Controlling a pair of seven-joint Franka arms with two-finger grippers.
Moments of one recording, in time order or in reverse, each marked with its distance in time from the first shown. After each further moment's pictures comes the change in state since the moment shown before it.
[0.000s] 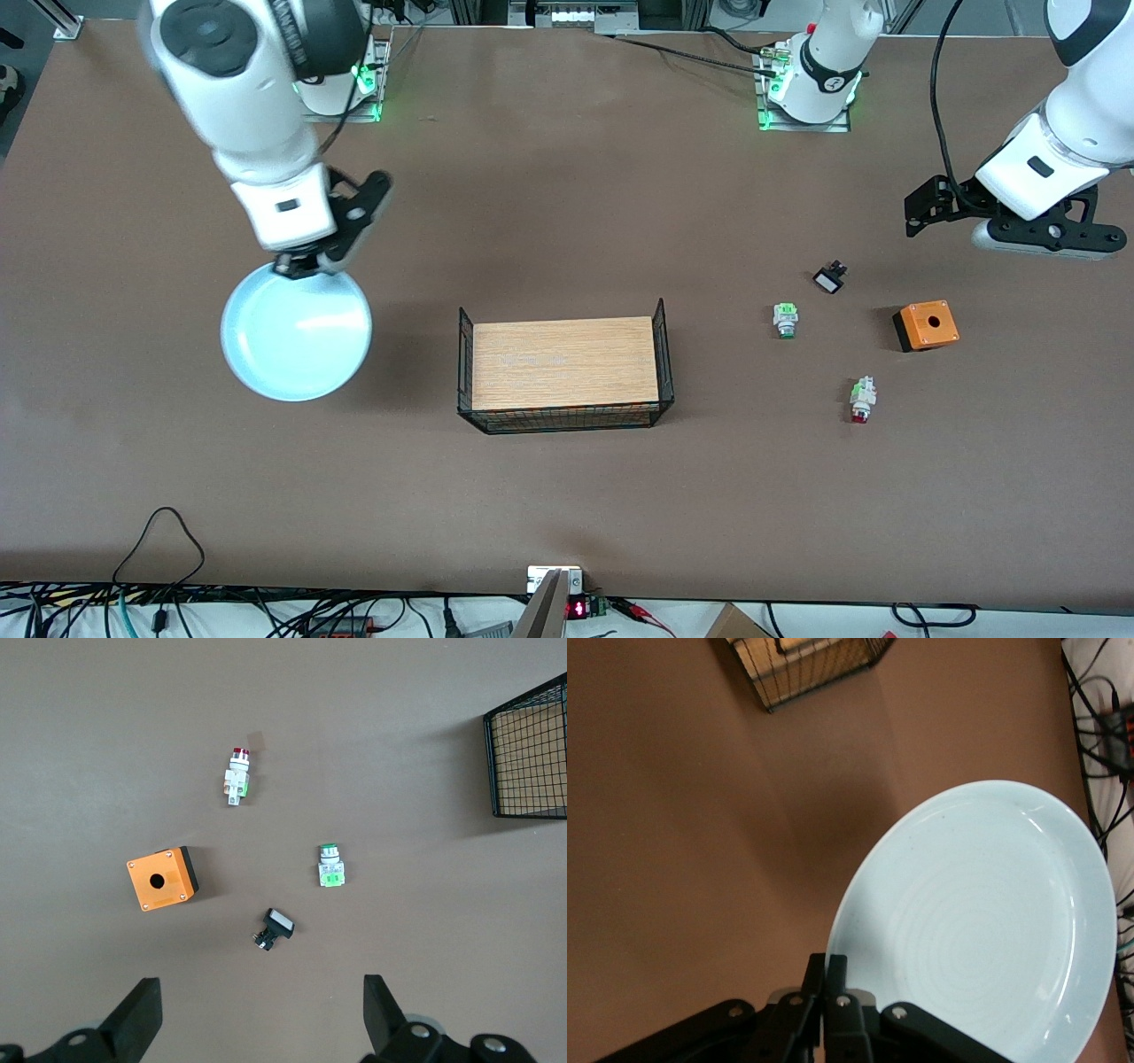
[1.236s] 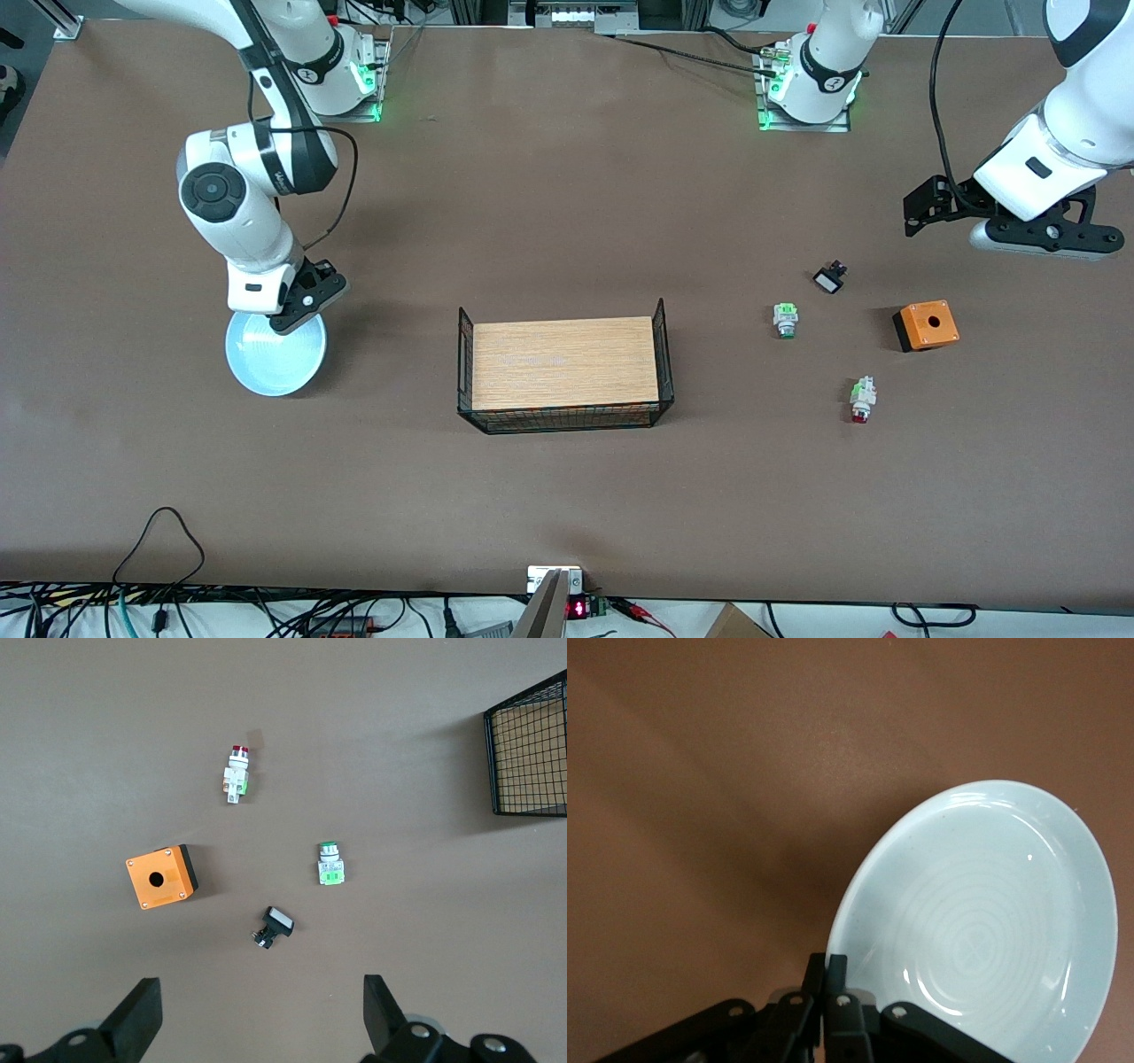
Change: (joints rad) left arm -0.001 0.002 0.000 0.002 0.000 -0.006 0.000; right arm -0.179 0.120 -0.002 -0.483 0.004 0.585 0.344
